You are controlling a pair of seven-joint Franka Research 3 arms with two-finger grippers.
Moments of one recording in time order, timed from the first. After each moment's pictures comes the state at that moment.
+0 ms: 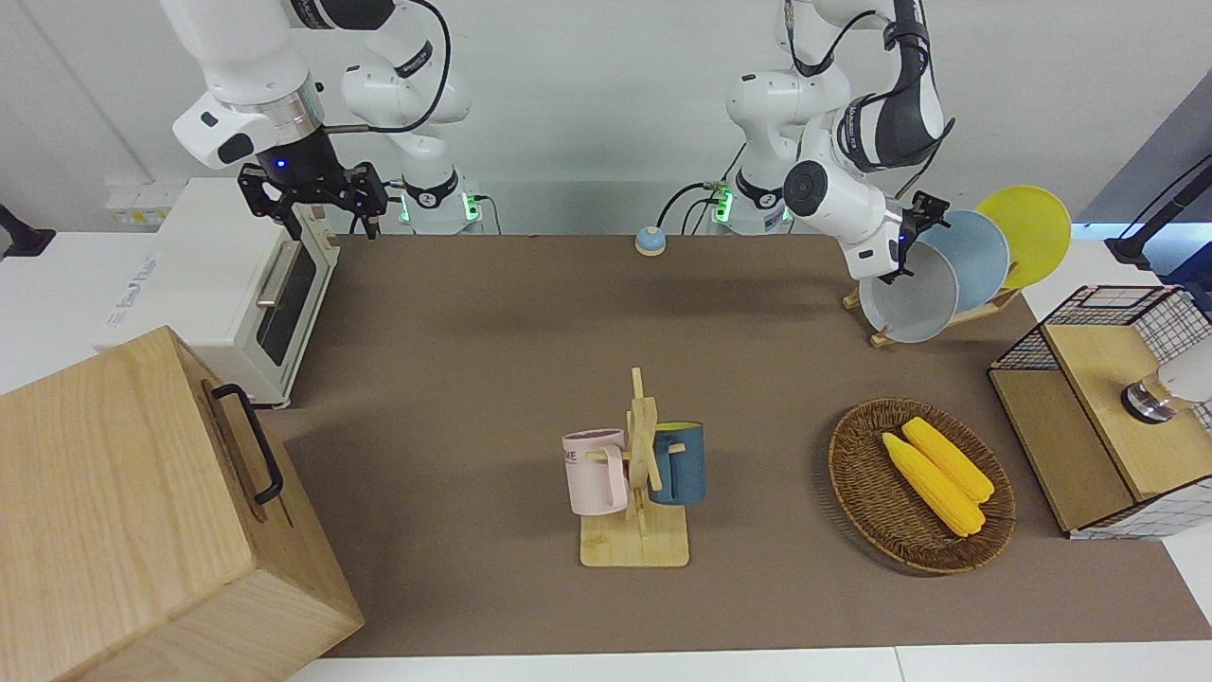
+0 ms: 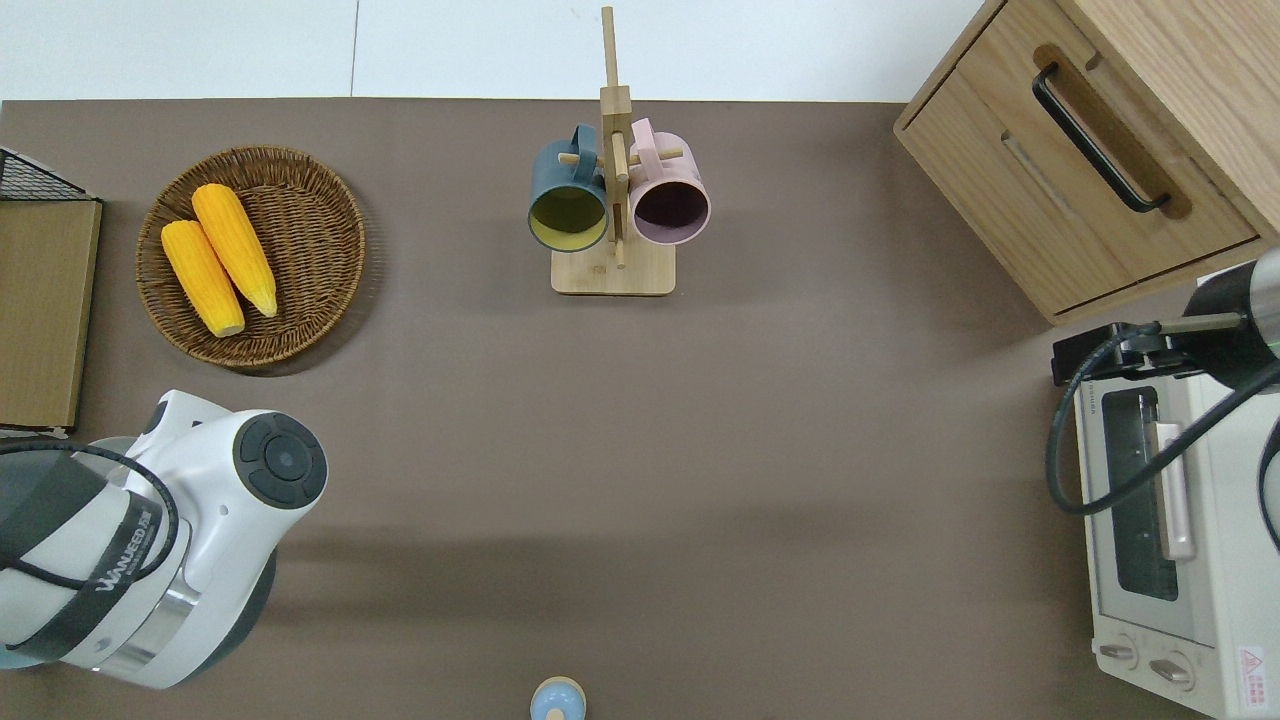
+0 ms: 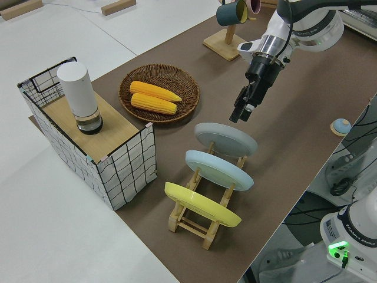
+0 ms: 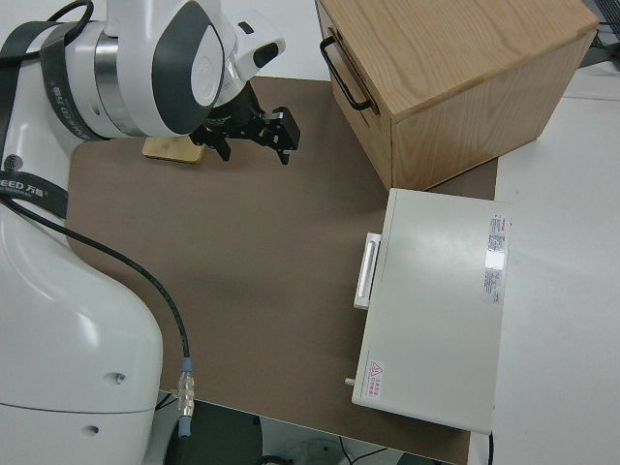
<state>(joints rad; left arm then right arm) 0.04 -0.16 -0.23 -2.28 0.88 1.63 -0.95 -0.09 0.03 0.16 -1.48 -0.03 1.46 0.05</state>
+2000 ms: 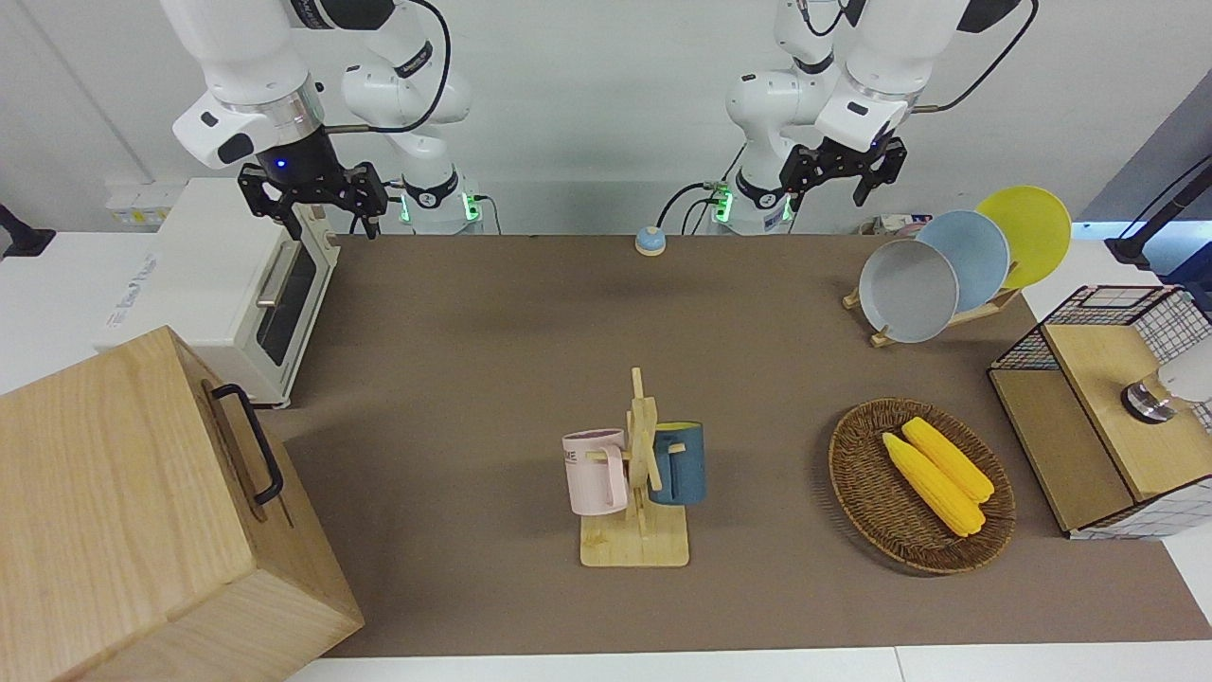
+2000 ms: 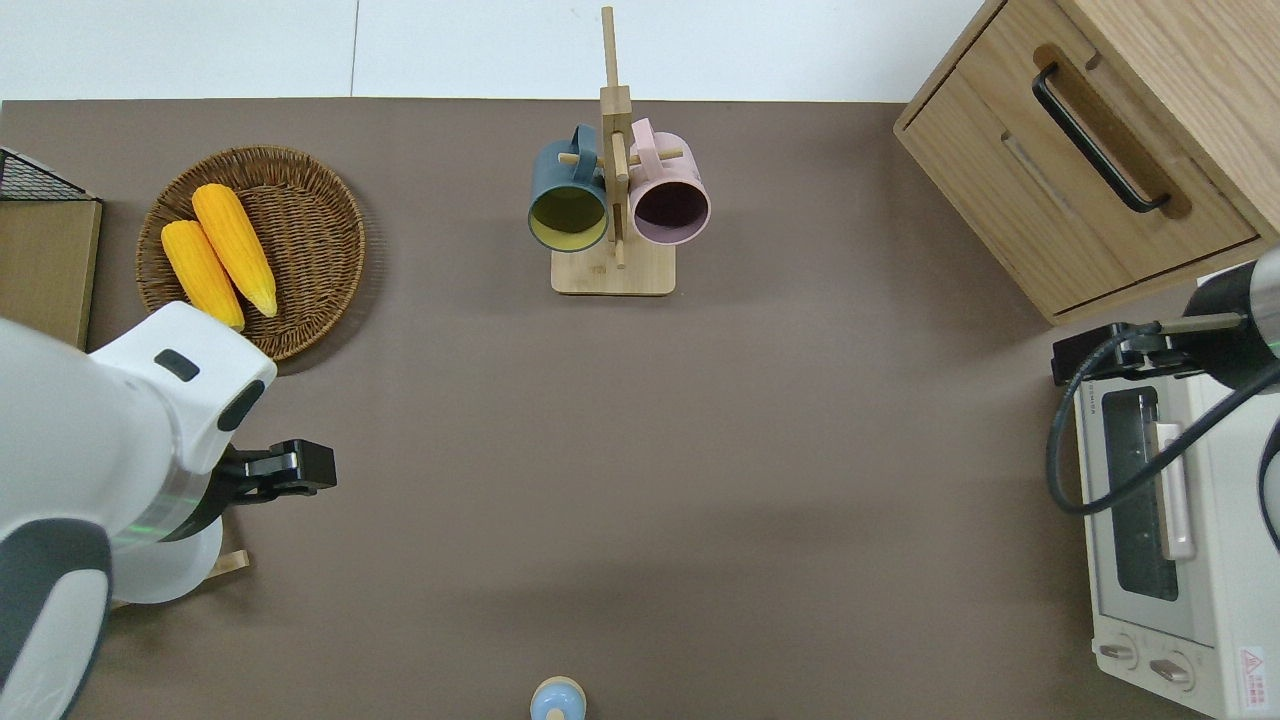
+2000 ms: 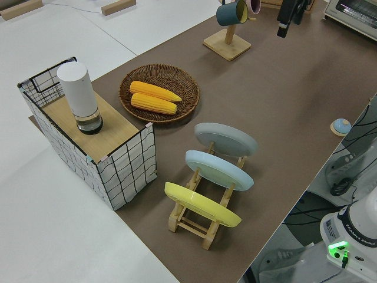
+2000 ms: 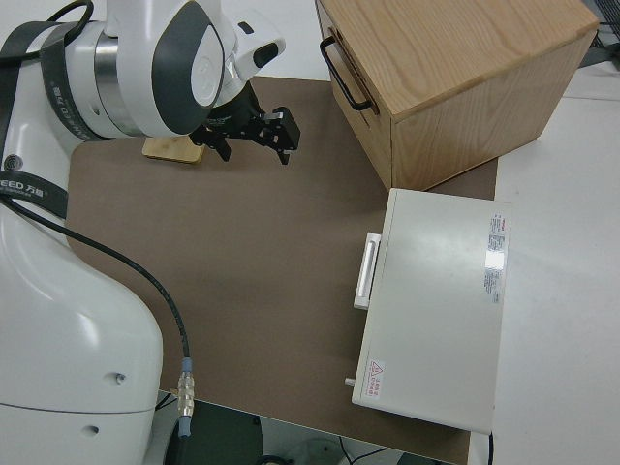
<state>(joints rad) 0.04 -0.18 -0.25 -1.74 -0.03 1.47 -0.20 -0.09 0.03 0.16 -1.48 -0.03 1.46 0.05</state>
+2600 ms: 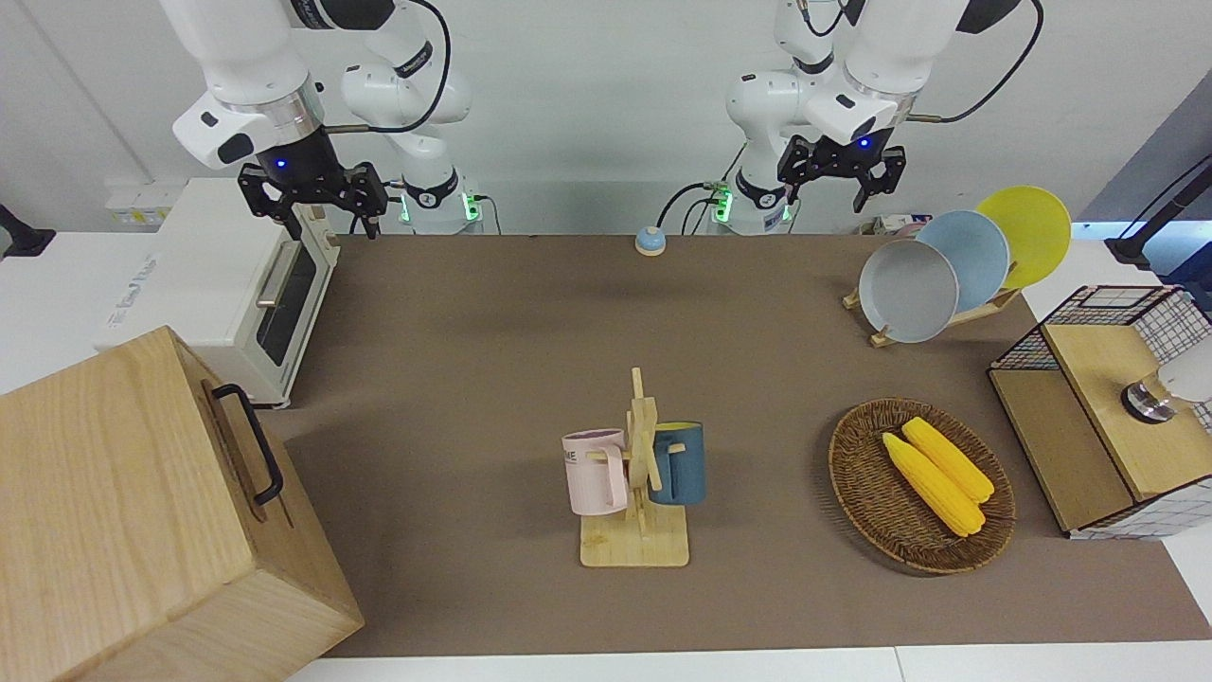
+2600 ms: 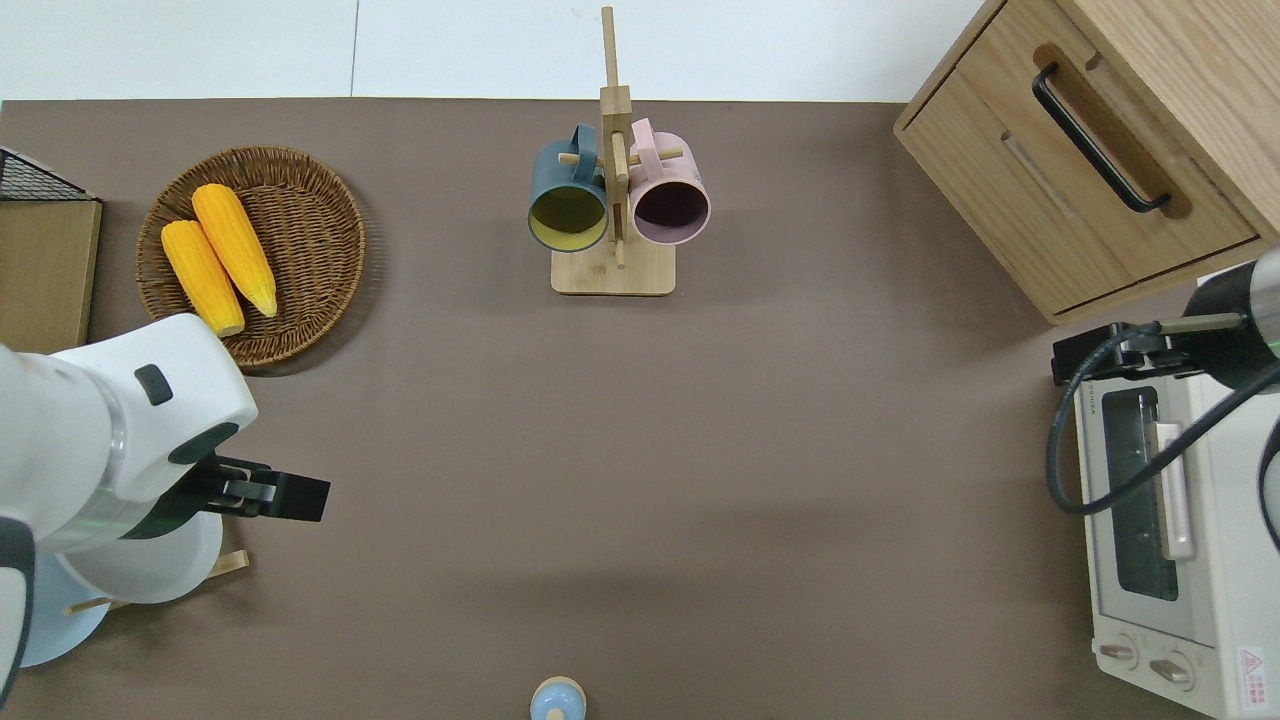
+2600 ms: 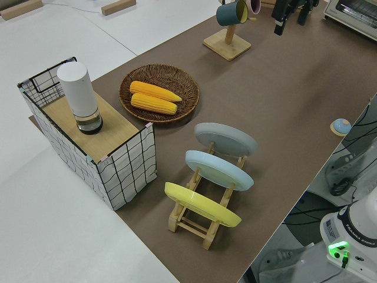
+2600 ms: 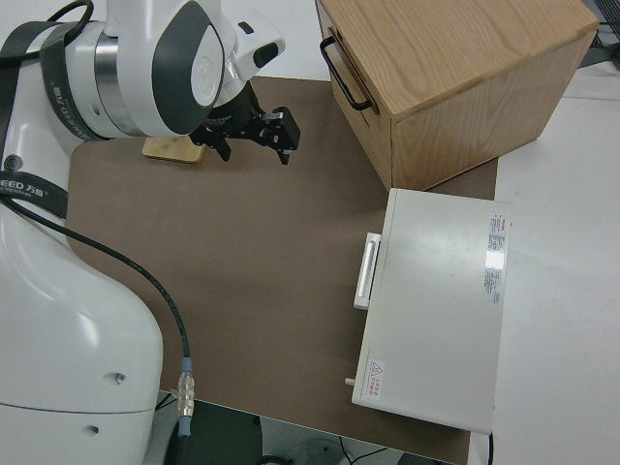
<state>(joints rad) 0.04 -0.18 -0.25 -1.74 -0.03 1.48 0.02 -0.09 0.03 0.16 -1.48 -0.03 1.46 0.05</state>
